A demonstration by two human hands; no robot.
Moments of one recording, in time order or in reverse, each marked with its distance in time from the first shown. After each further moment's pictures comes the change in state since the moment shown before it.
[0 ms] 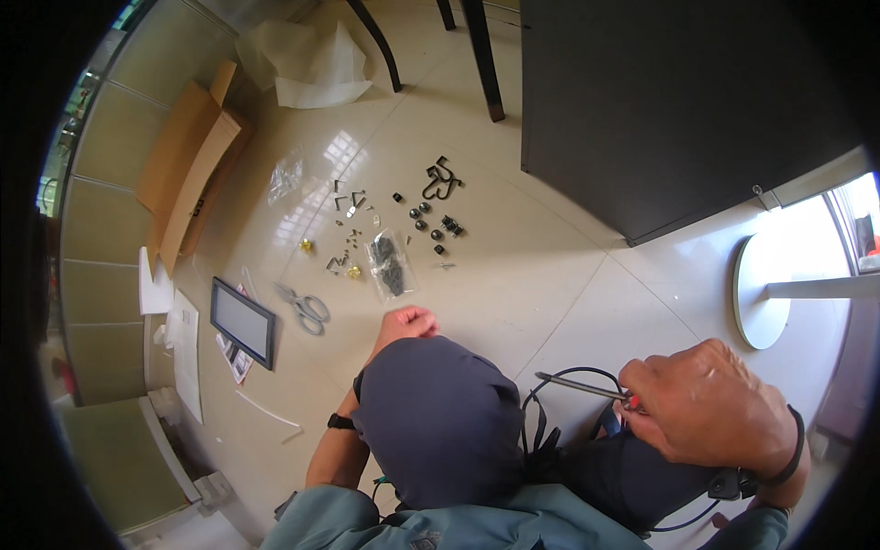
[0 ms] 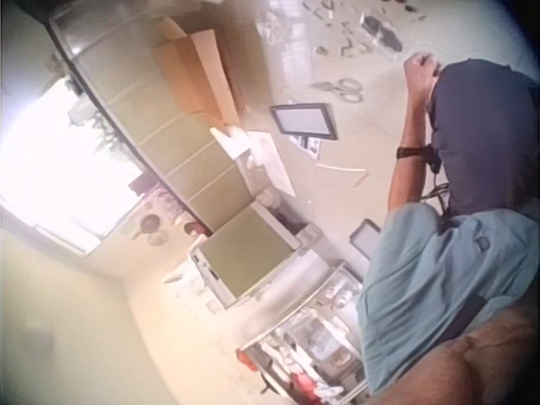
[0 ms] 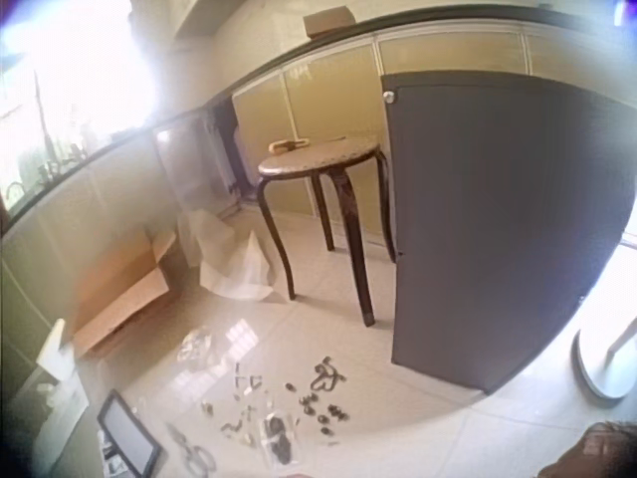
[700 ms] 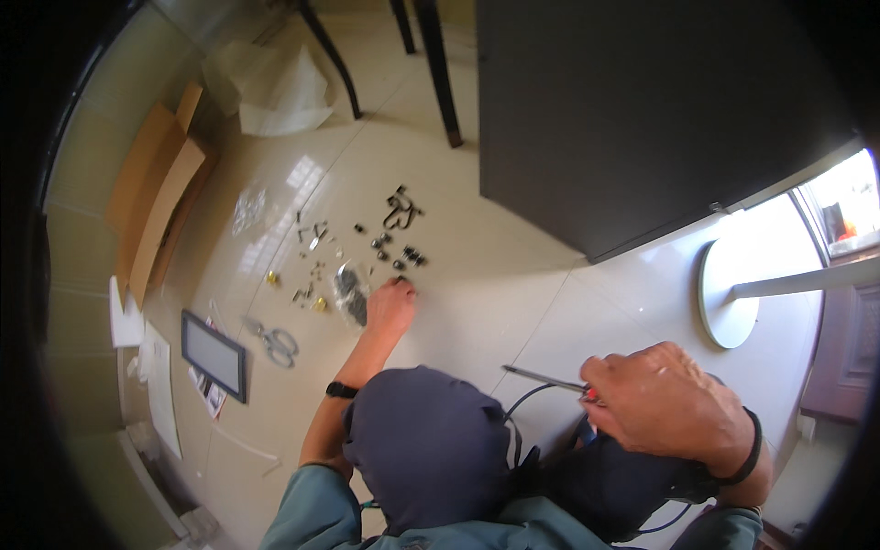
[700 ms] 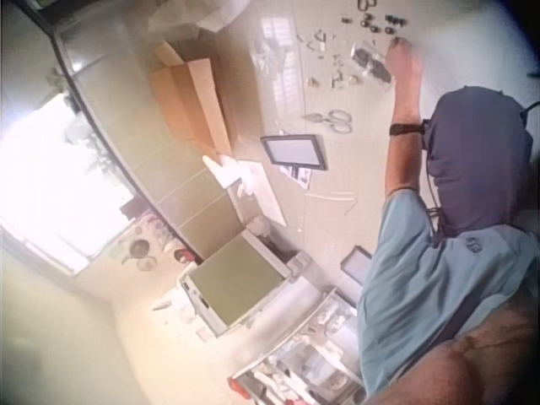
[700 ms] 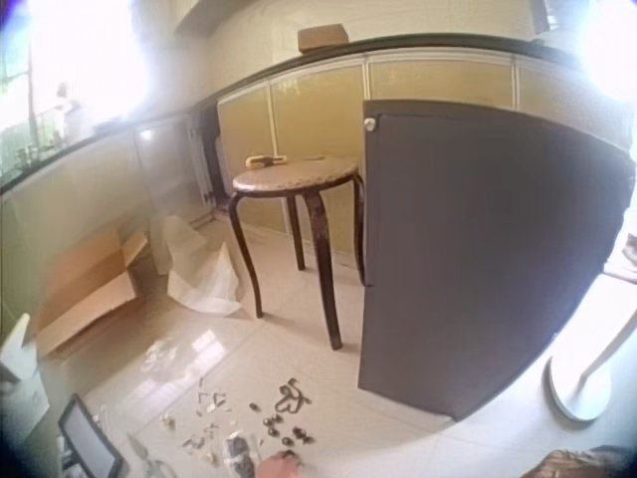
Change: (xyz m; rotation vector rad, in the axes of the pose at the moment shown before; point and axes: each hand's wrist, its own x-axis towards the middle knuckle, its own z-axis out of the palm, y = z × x) left_hand 0.100 0.040 0.029 1.113 0.361 0.429; right_hand 0.012 0.008 -0.001 -0.014 -0.005 0.195
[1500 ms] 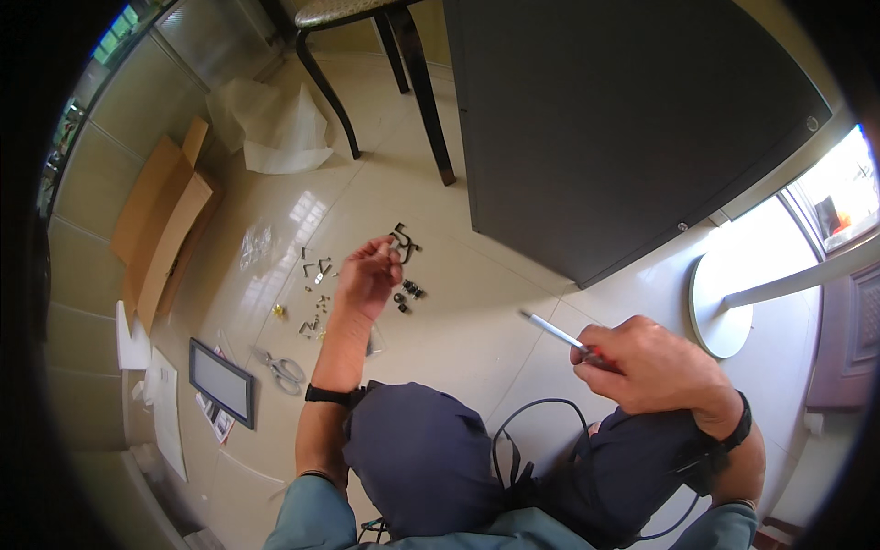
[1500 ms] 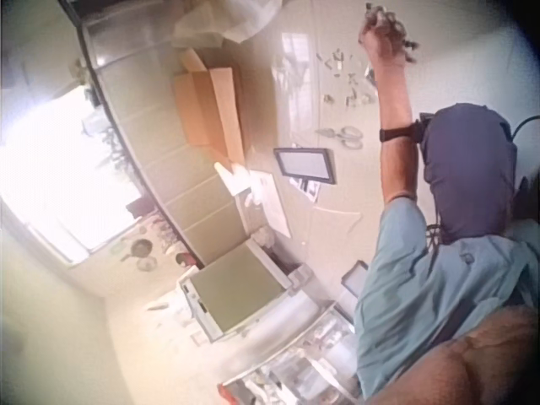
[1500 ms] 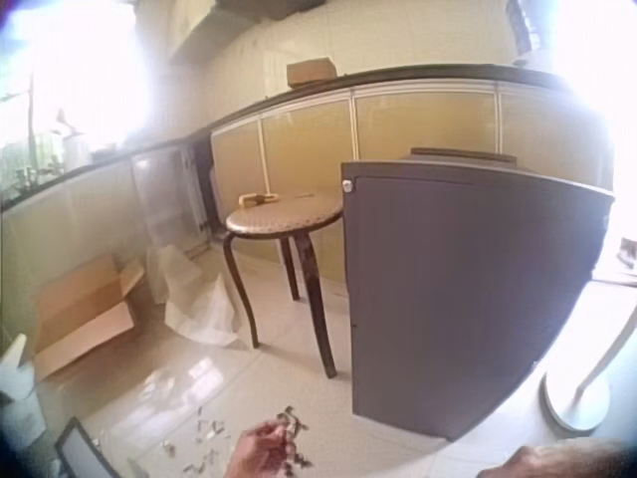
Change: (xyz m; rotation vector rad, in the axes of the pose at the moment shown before) left_hand 0.058 0.047 -0.127 -1.789 -0.155 -0.254; right_hand 0.006 0.030 -0.013 0.414 0.062 -0.001
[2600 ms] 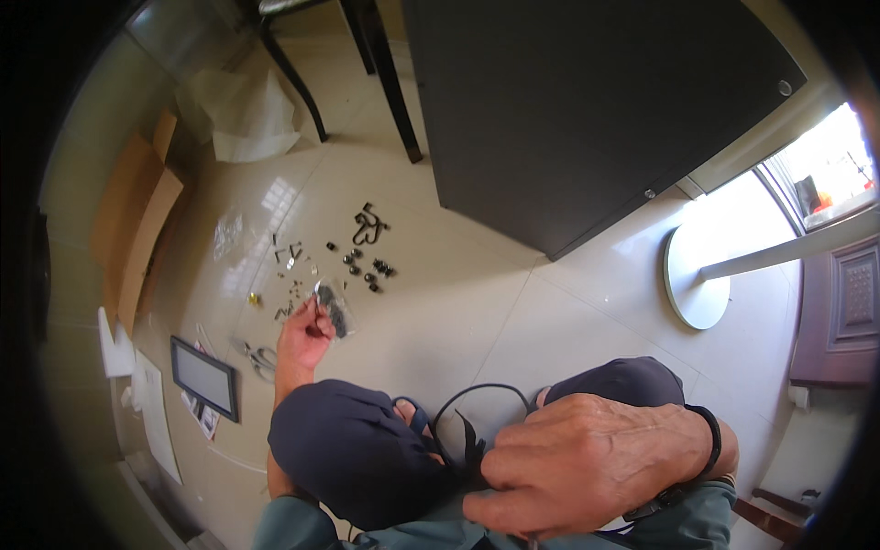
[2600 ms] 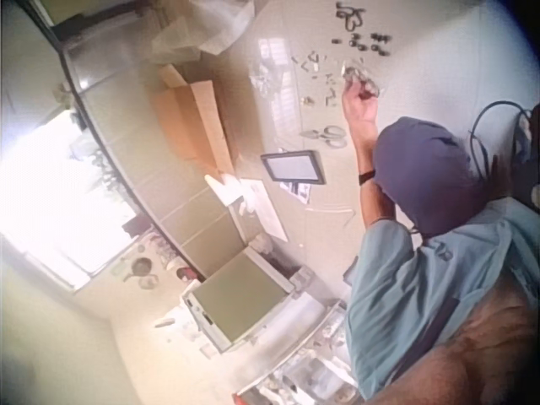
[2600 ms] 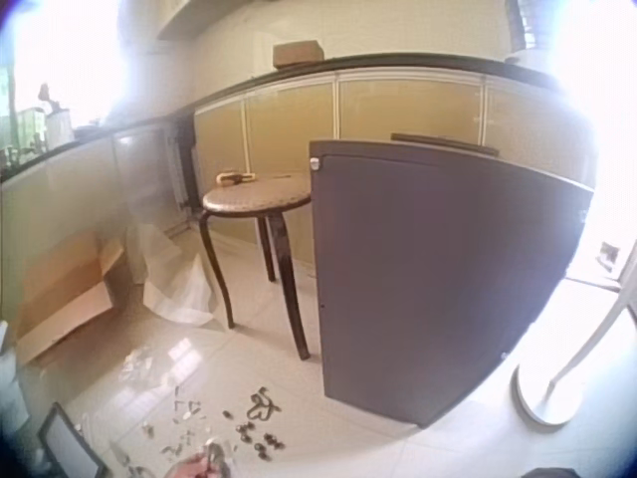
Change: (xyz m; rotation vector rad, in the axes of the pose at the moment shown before) left_hand -0.086 -0.026 -0.119 -0.298 0.114 -0.141; right_hand -0.023 -0.051 0.026 0.070 -0.012 -0.951
